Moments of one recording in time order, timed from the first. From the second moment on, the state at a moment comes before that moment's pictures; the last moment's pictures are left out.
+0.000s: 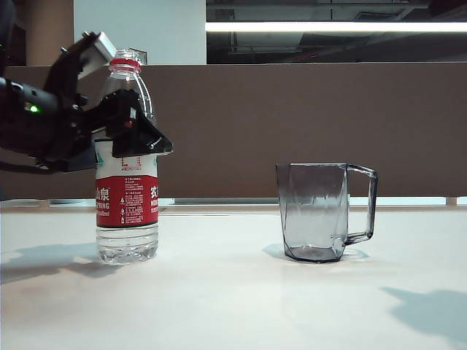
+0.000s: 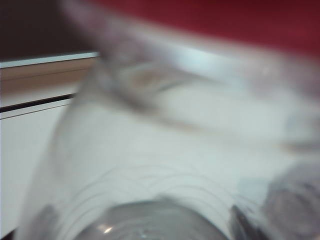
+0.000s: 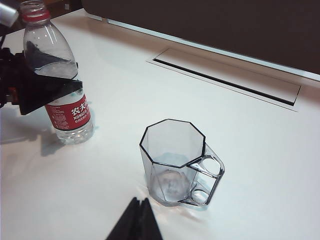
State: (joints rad) left arm -0.41 1.46 0.39 0.92 0.25 -0.06; right arm 0.85 0.35 0.48 -0.38 0.29 0.03
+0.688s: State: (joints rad) left arm -0.41 1.52 0.38 0.98 0.34 -0.06; right arm 0.85 0.35 0.48 -0.39 0.29 0.03
